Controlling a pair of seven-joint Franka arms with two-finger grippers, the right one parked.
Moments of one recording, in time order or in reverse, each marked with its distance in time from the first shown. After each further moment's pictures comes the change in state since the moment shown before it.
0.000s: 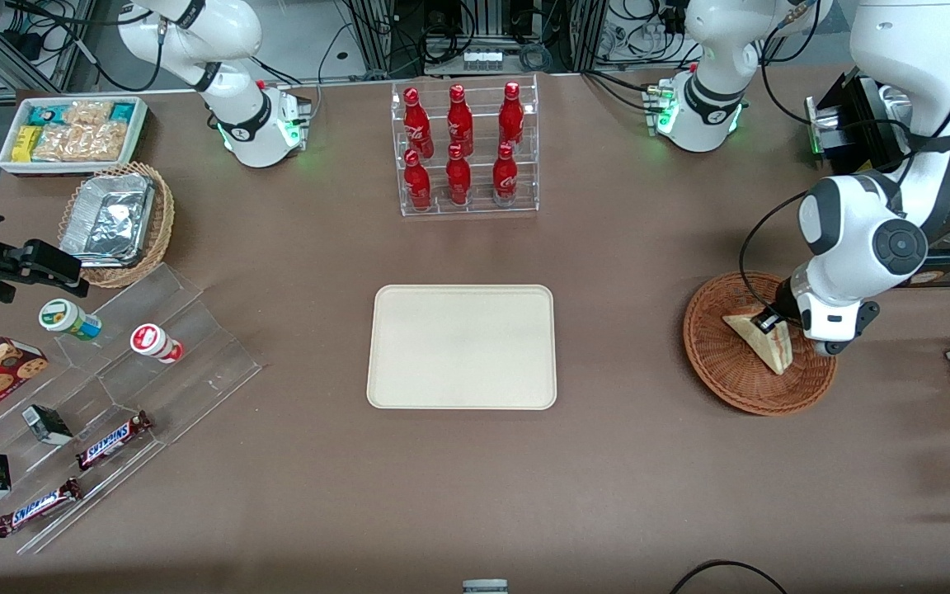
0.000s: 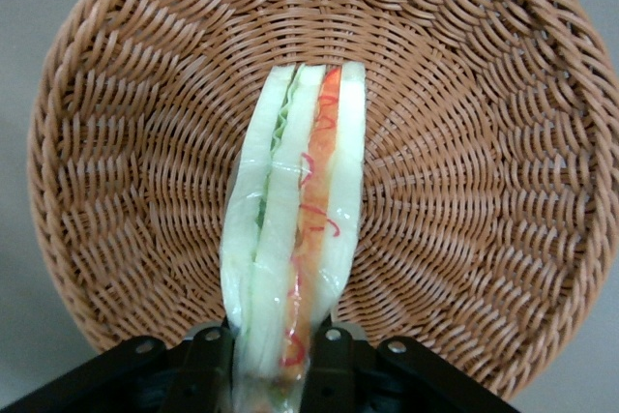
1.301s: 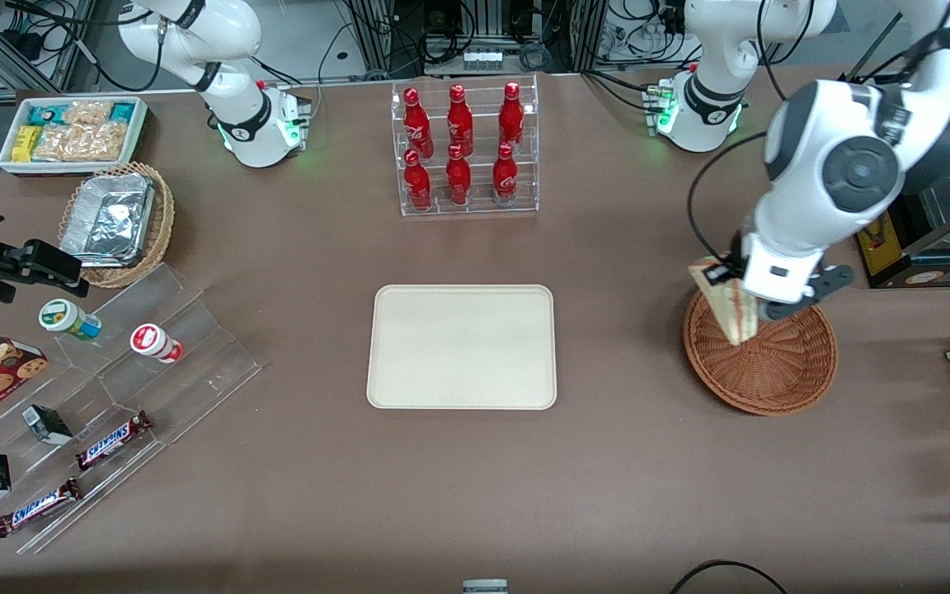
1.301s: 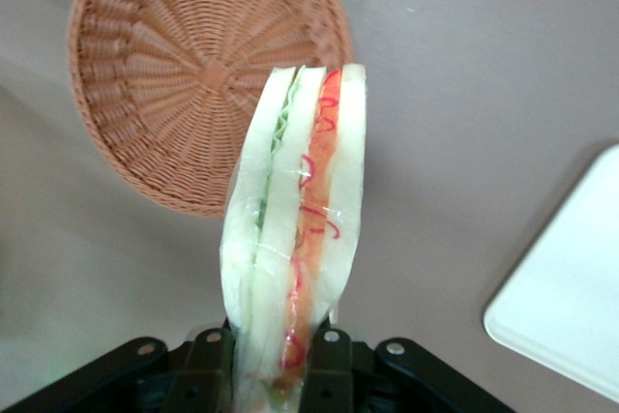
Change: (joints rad) arm -0.314 -0.163 -0.023 0.336 0.030 -0.568 -0.063
